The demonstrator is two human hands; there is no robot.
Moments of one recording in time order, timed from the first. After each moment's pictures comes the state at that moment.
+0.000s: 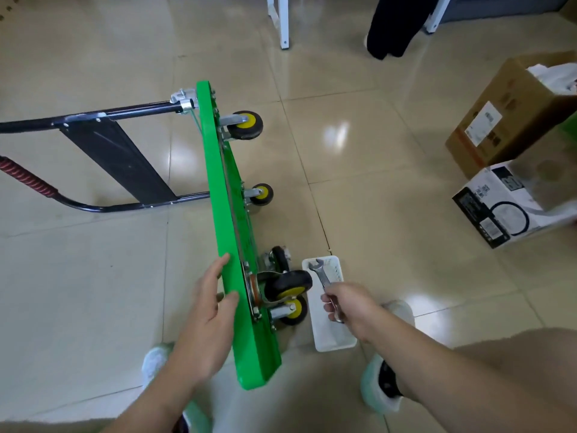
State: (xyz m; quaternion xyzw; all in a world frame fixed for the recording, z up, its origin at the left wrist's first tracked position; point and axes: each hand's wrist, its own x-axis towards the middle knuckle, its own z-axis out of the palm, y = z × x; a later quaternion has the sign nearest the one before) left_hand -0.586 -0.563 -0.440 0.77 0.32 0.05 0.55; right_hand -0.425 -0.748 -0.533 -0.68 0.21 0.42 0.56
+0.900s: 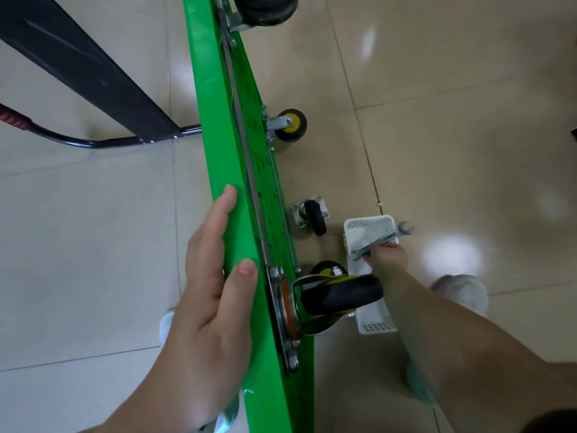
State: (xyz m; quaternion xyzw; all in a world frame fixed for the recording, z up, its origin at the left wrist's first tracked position) left_hand -0.538 -0.523 -0.481 0.76 0.28 0.09 0.58; right_hand -0.345 -0.712 -0.768 -0.77 0.30 0.31 0.47
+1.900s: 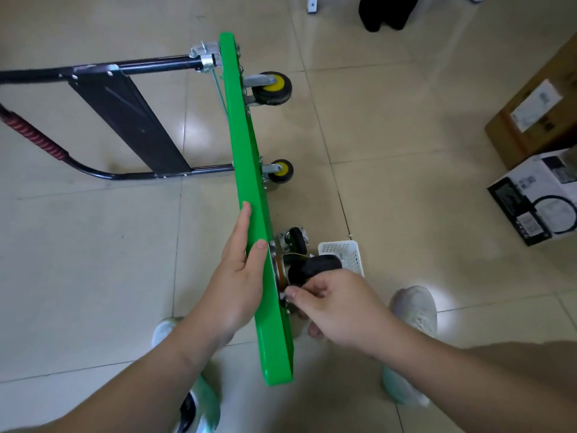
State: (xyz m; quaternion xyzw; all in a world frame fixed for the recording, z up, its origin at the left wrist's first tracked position) left_hand -0.551 -0.538 -0.465 0.75 0.30 0.04 0.58; right_hand -0.479 -0.693 -0.460 -0.81 -0.14 0.41 0.39
